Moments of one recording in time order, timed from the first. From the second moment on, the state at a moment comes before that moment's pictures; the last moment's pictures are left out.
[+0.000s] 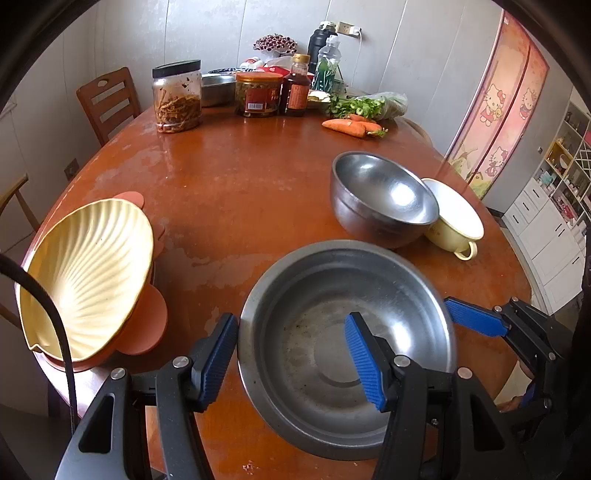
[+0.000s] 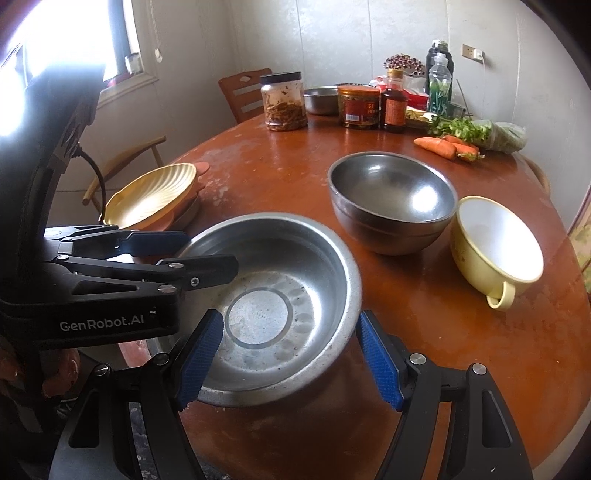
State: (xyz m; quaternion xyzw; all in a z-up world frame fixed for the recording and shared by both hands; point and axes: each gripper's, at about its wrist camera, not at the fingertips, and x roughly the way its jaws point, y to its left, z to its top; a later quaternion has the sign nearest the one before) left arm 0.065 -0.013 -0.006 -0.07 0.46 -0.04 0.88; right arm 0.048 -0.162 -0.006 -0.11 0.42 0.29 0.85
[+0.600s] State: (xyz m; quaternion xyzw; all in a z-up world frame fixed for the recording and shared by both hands) left arm 0.076 -0.030 0.019 -0.04 0.45 -0.04 0.89; right arm 0.061 -0.191 0.020 -0.07 0.39 0.27 0.87
